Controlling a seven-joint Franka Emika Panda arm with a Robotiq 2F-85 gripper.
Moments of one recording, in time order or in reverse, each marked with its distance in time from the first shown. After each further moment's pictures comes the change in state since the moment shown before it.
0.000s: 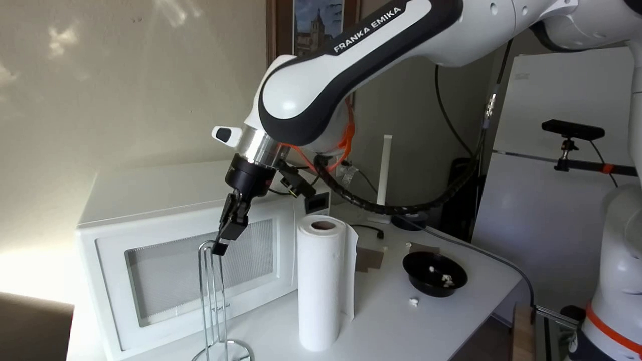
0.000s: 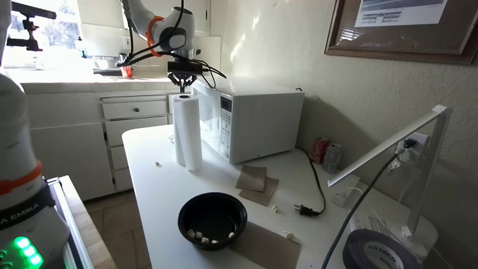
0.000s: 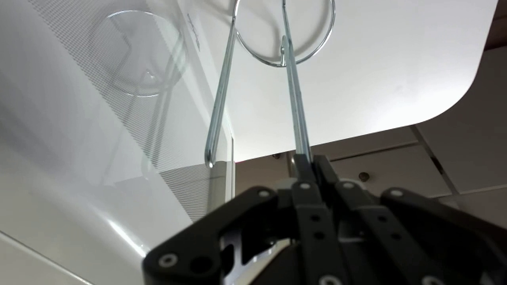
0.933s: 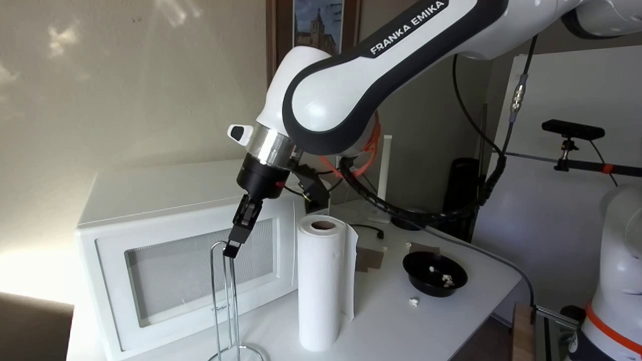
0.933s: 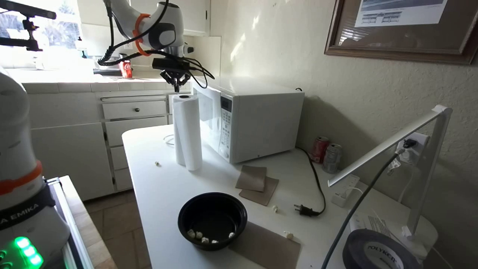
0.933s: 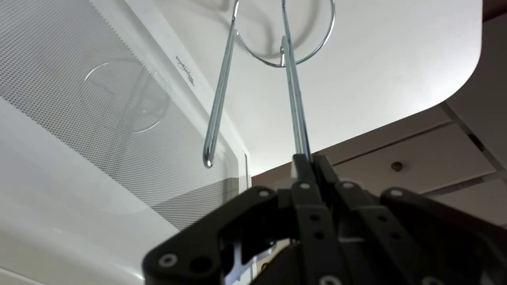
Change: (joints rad) arm 0.024 -0.103 0.007 -0.128 -0.080 0.064 0.308
